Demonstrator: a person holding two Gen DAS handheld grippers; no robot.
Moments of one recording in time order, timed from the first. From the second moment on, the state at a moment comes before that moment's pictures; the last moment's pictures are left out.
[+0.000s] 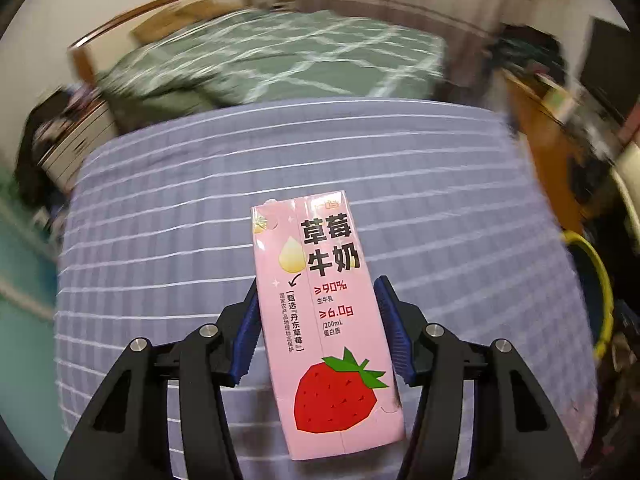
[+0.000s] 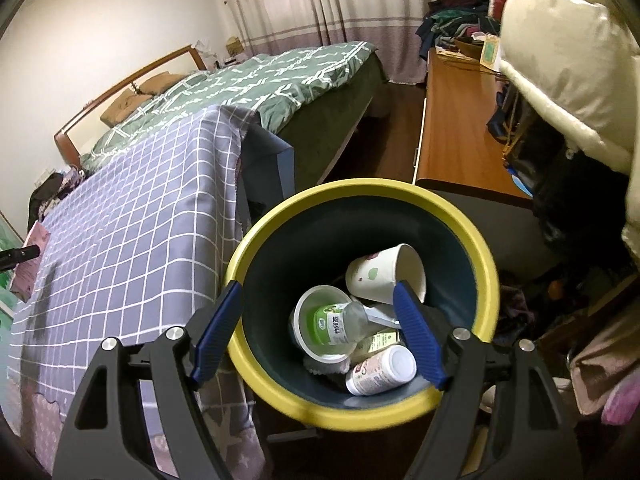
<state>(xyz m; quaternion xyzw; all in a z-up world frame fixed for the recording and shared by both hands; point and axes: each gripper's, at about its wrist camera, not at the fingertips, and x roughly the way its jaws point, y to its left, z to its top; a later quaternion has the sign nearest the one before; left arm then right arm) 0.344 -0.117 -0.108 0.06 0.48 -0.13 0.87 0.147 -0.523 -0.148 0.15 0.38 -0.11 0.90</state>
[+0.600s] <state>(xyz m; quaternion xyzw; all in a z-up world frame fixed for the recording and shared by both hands) 0.258 -0.410 -0.083 0.18 0.43 -0.37 0.81 0.059 -0.561 -0.128 0.15 0.35 -0.18 0.91</state>
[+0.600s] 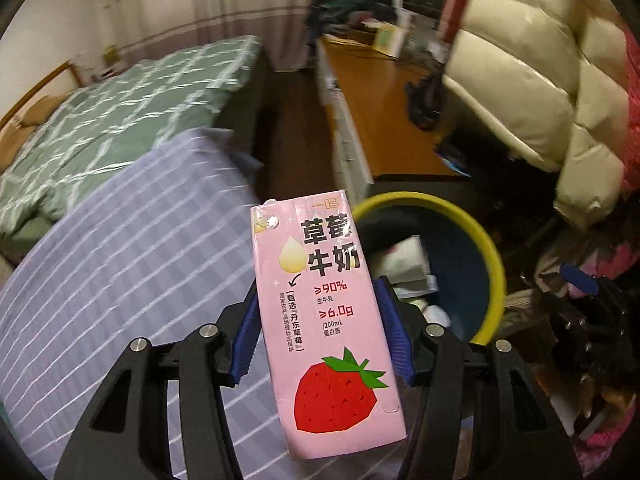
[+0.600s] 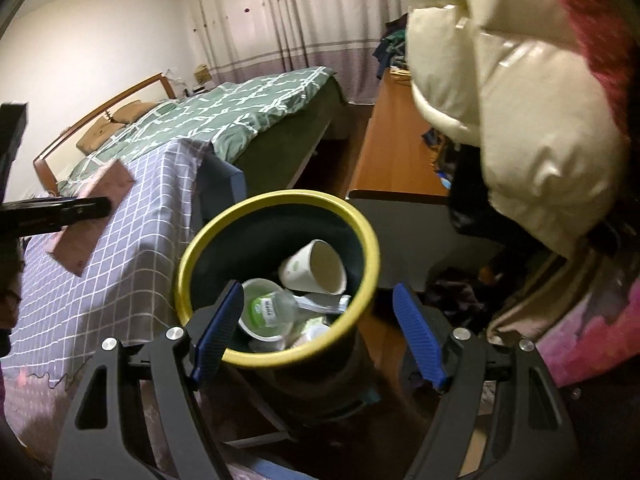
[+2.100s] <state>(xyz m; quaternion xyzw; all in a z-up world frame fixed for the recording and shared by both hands) 0.064 -0.072 0.006 0.02 0.23 -0.16 0.96 0.020 -0.396 -0.039 0.07 0.25 -0.07 0.96</state>
